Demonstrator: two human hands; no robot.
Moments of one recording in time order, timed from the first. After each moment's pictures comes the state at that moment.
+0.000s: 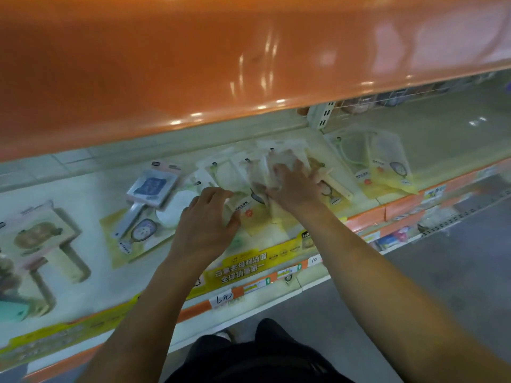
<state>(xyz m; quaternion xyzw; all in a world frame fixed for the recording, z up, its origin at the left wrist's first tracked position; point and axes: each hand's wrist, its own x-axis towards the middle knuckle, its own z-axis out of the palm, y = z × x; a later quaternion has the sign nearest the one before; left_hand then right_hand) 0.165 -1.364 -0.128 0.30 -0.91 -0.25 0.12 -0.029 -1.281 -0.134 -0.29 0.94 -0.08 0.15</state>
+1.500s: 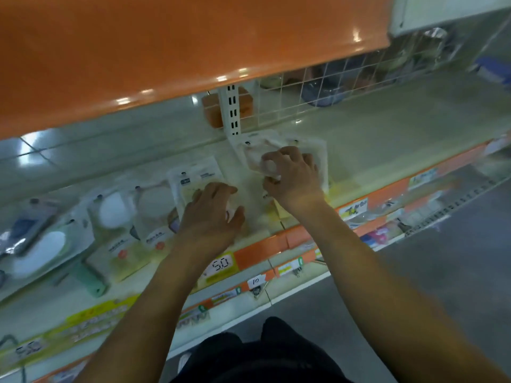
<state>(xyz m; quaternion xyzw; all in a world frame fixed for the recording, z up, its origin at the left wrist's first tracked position) -0.057 -1.227 -0.109 0.29 -0.93 -0.22 0.09 -0.225 -1.134 -0.112 -0.38 0.90 -0.21 0.02</state>
